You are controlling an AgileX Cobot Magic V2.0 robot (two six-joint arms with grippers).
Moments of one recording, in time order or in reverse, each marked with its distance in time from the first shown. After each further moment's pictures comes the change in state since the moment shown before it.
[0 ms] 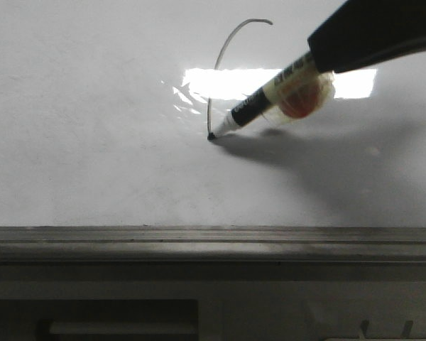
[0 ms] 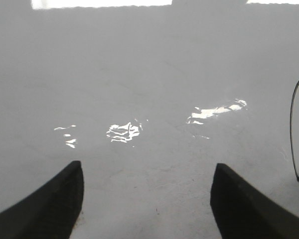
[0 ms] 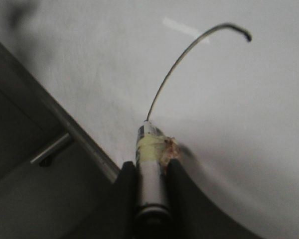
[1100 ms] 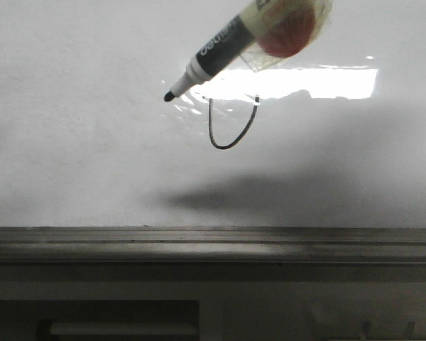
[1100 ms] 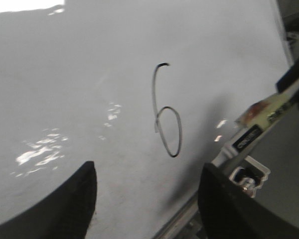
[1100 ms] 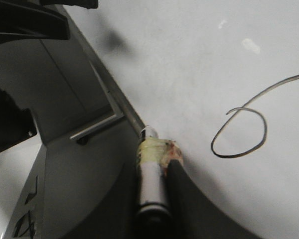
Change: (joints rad) left arm -0.115 0.023 0.000 -0.346 0.242 0.396; right arm -0.015 -0.020 -0.156 0.061 0.296 -0.114
